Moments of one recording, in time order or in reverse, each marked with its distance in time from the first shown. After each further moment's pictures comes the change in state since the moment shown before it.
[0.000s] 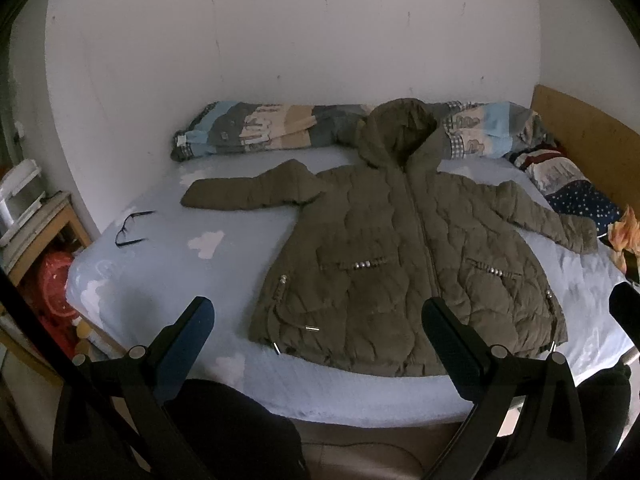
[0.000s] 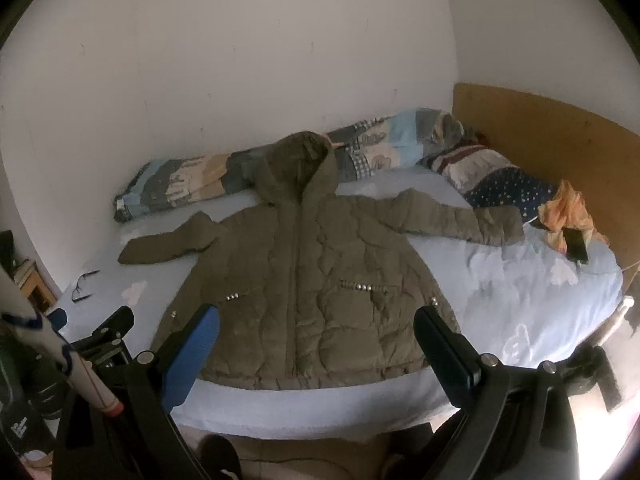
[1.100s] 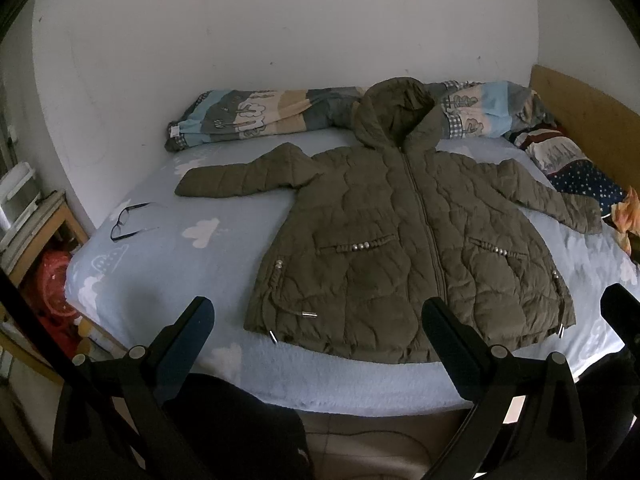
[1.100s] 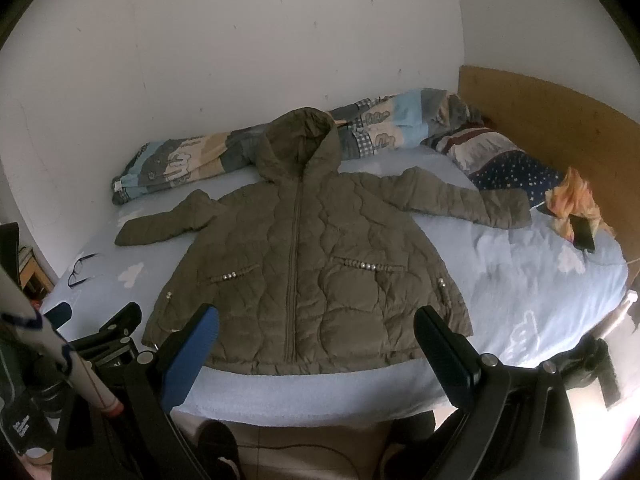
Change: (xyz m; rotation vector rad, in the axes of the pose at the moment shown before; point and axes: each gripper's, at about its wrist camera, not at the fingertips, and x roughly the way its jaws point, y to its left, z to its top) left arm 0.021 -0.006 -0.017 0.039 0.044 0.010; right arm 0.015 -0.123 -0.050 -0.084 0.074 0.079
